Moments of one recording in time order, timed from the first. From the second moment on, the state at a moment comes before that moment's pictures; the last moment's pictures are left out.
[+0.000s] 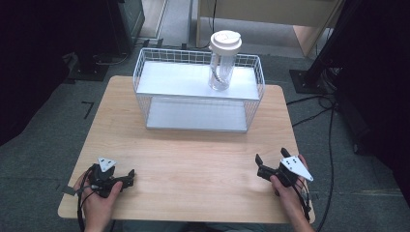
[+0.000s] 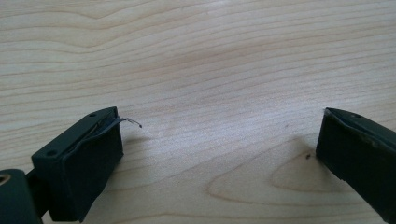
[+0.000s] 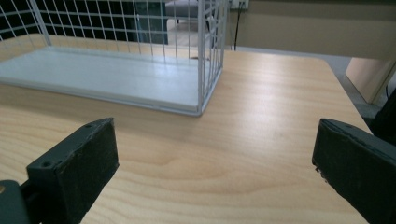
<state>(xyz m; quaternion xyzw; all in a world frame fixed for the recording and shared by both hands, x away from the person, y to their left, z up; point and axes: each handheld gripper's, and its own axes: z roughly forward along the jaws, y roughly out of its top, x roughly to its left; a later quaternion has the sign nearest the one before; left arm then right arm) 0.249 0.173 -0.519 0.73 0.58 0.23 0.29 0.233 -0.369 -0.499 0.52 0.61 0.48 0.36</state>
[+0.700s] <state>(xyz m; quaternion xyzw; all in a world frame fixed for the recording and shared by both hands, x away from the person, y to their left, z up) 0.249 0.173 -0.519 0.73 0.58 0.23 0.29 0.217 -0.389 -0.522 0.60 0.67 0.34 0.28</state>
